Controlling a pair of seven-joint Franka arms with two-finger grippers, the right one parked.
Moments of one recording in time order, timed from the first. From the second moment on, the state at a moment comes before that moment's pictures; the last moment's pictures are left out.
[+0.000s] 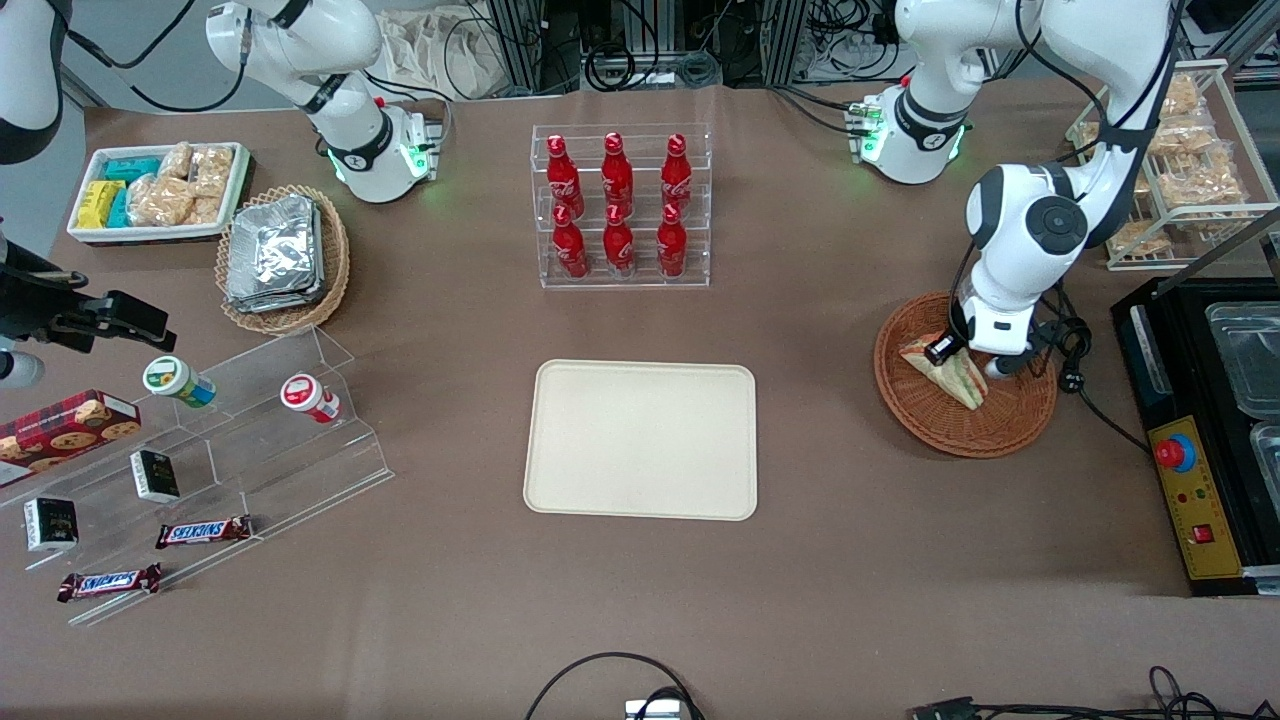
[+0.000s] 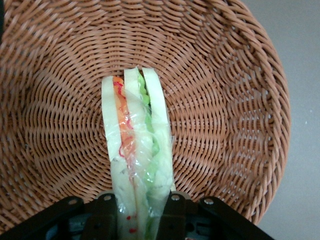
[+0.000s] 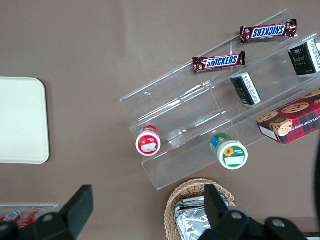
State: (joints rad) arm -0.07 0.06 -0.02 -2.58 0.03 2.70 -0.67
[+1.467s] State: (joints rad) arm -0.08 0.01 -0.41 -2.23 0.03 2.33 -0.25
